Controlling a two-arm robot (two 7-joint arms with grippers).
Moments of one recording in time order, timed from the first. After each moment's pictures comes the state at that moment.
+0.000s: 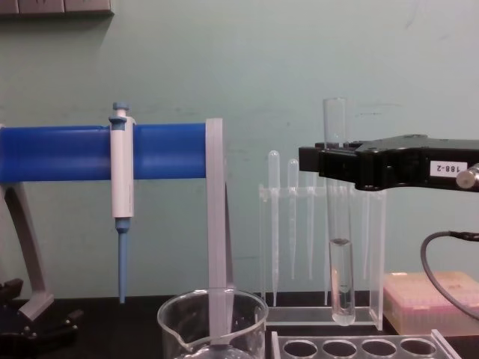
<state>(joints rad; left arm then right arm) -0.20 0.60 0.45 -1.41 -0.25 -0.12 0.03 0.27 0.55 -0.41 -1.82 0.51 0.20 0.36</state>
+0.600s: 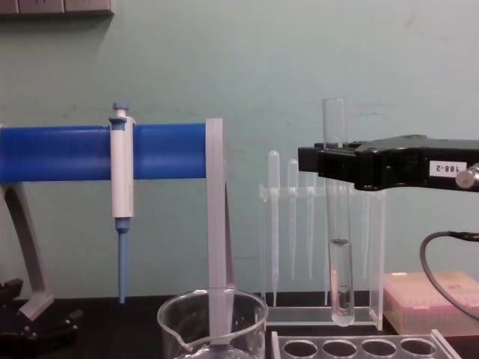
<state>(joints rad) -0.20 0.60 0.45 -1.41 -0.25 -0.12 0.03 0.27 0.55 -0.41 -1.82 0.51 0.21 0.36</state>
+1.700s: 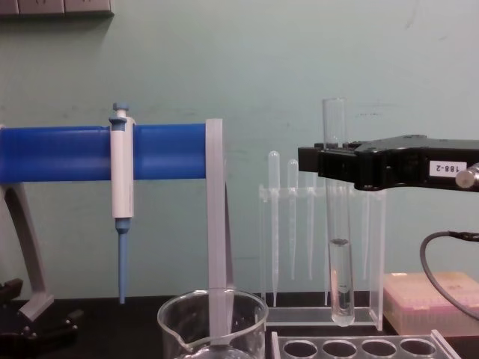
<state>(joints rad) -0.20 0.60 0.45 -1.41 -0.25 -0.12 0.03 0.27 0.55 -0.41 -1.82 0.51 0.21 0.36</state>
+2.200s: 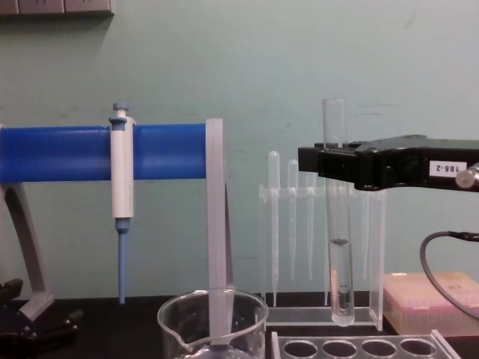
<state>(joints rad) -0.20 0.60 0.45 -1.41 -0.25 -0.12 0.03 0.27 0.55 -0.41 -1.82 0.51 0.21 0.36</state>
